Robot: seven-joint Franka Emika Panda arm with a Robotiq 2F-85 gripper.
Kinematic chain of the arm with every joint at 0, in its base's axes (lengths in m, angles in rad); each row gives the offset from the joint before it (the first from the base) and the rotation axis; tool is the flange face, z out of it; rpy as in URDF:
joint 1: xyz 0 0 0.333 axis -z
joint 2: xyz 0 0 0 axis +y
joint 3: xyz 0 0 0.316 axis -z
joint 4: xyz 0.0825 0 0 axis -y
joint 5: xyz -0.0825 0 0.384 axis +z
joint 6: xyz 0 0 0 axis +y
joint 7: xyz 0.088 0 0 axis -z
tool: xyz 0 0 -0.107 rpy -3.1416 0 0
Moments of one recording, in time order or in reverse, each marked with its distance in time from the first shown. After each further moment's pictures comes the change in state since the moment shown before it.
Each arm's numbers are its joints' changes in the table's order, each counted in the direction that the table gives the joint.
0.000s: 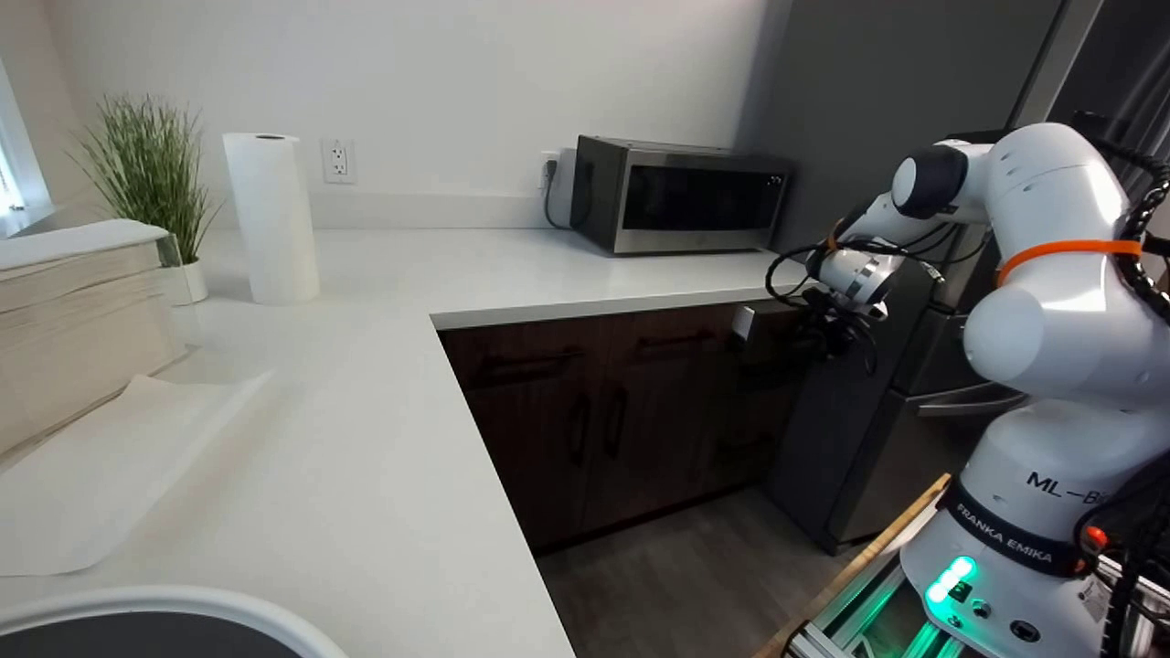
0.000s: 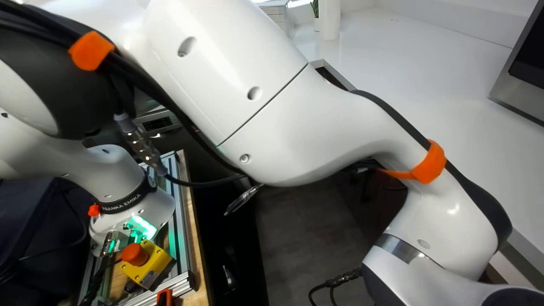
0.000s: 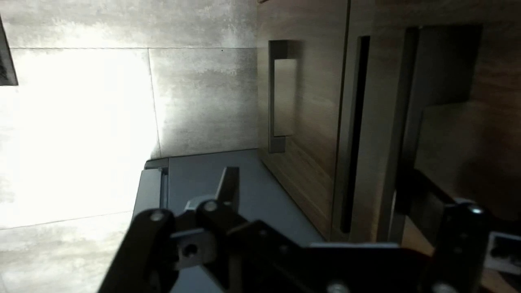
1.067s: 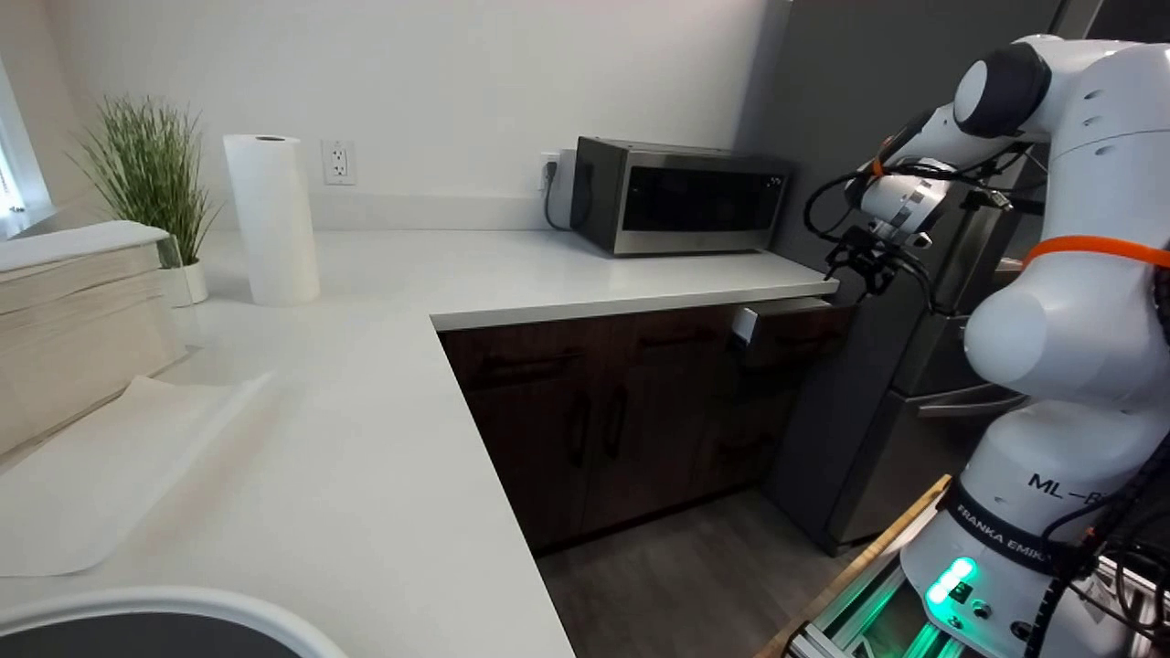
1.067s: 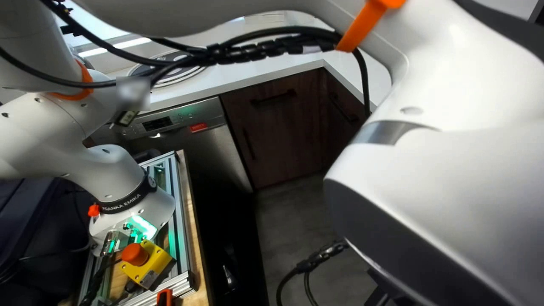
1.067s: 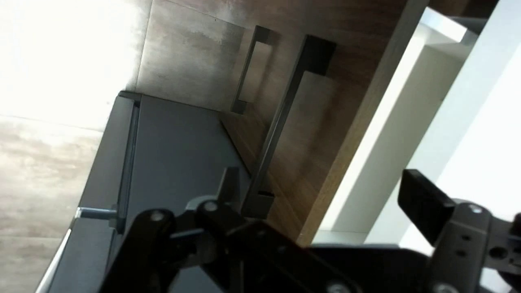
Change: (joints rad) arm -0.021 -0.433 0.054 -0.255 -0.092 0.117 -0.280
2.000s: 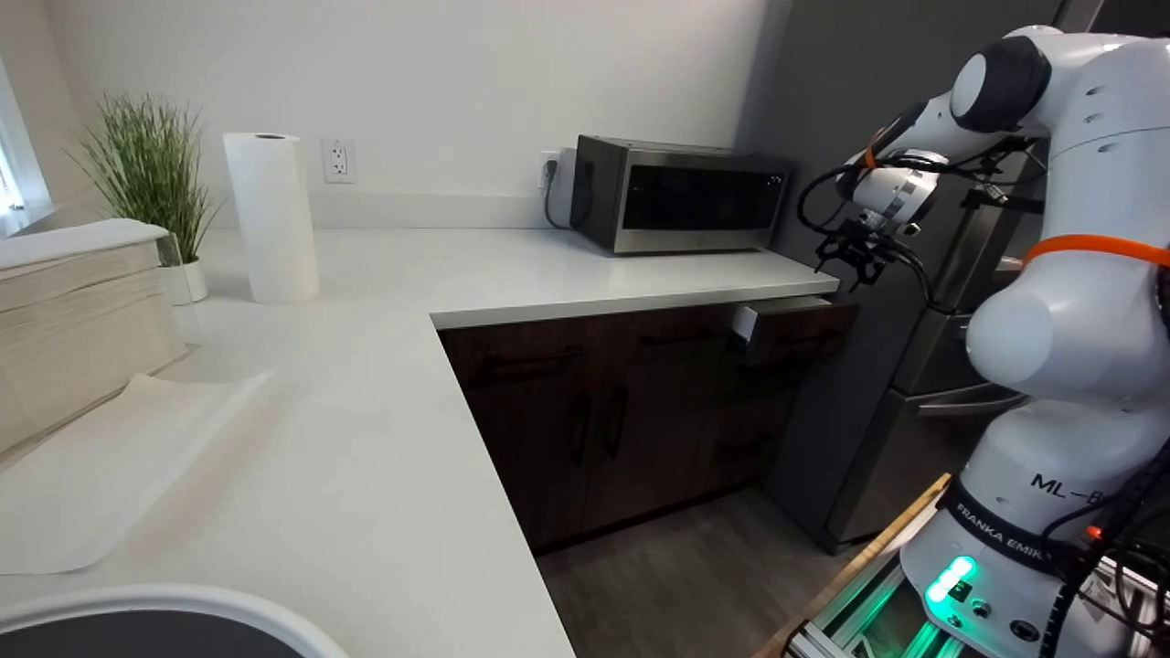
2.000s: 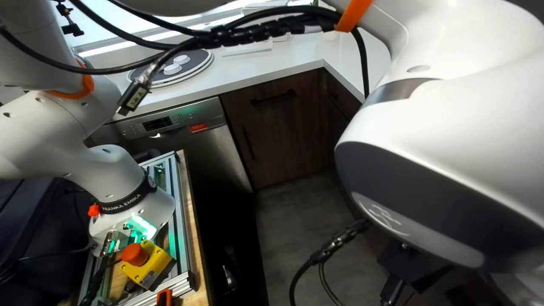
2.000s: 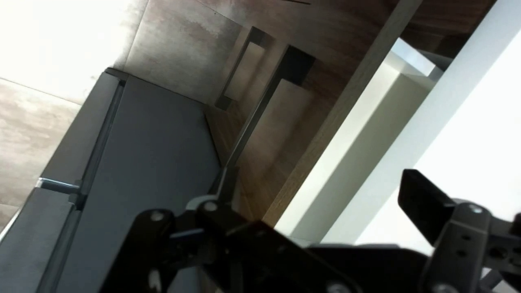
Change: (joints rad) arm -0.041 -0.013 0.003 0.015 -0.030 0.015 -0.090
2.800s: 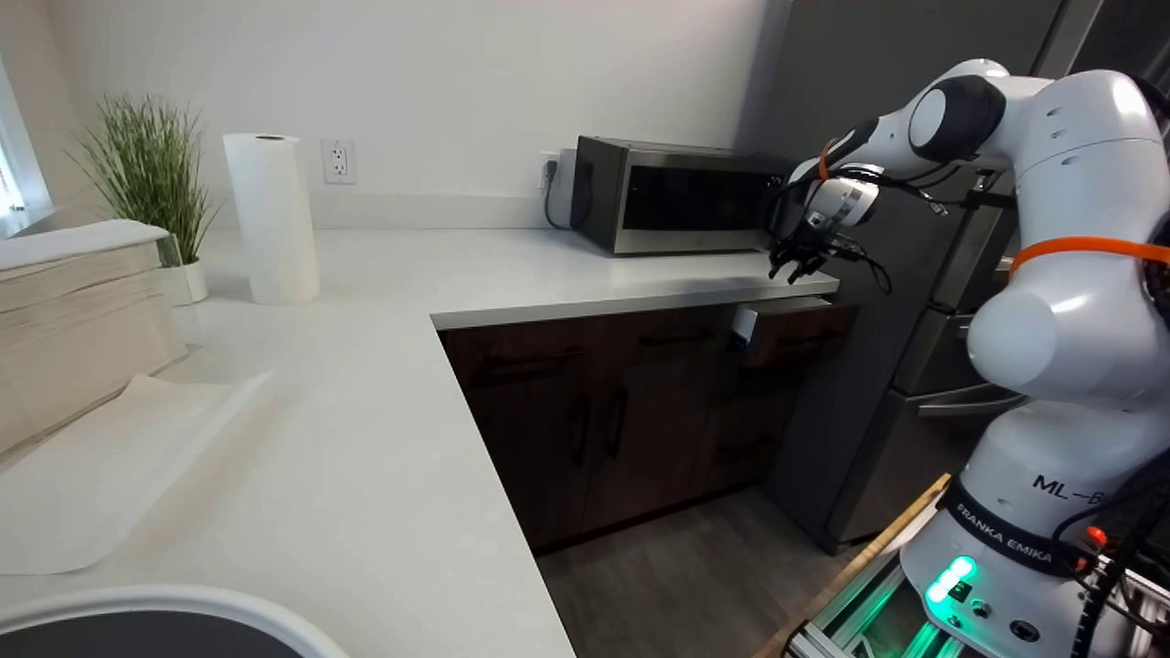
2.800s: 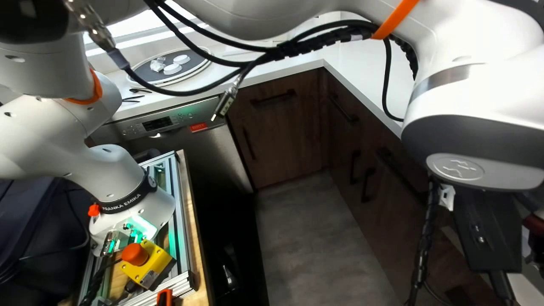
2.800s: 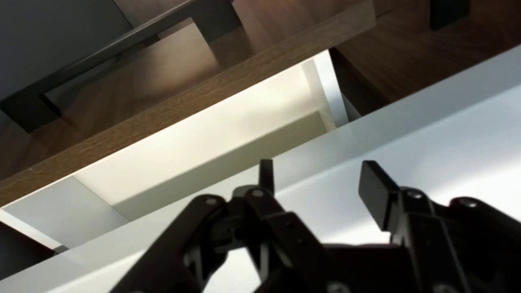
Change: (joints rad) arm -0.028 0.179 -0.117 0.233 -0.071 0.007 -0.454
